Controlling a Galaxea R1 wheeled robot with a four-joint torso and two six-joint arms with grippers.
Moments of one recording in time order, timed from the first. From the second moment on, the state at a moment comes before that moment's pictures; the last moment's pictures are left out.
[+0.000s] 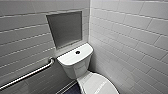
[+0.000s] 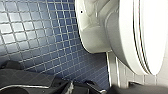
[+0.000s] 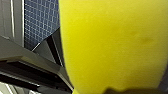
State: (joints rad) left arm 1.11 2.37 -1.72 0.06 -0.12 -0.58; right arm -1.54 2.38 -1.73 0.22 0.21 0.09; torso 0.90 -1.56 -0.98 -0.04
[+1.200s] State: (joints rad) left arm 0.93 2.63 -1.85 0.06 -0.11 -0.71; right arm -1.53 2.42 -1.74 0.20 0.21 0.09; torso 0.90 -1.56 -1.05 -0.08
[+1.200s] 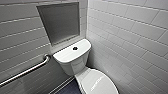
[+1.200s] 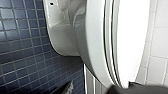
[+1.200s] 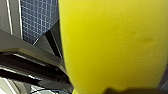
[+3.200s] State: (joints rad) left arm 0.80 2.87 -2.06 0.02 -0.08 -0.71; right arm -1.51 2.44 -1.74 0.20 0.24 0.09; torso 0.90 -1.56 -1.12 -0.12
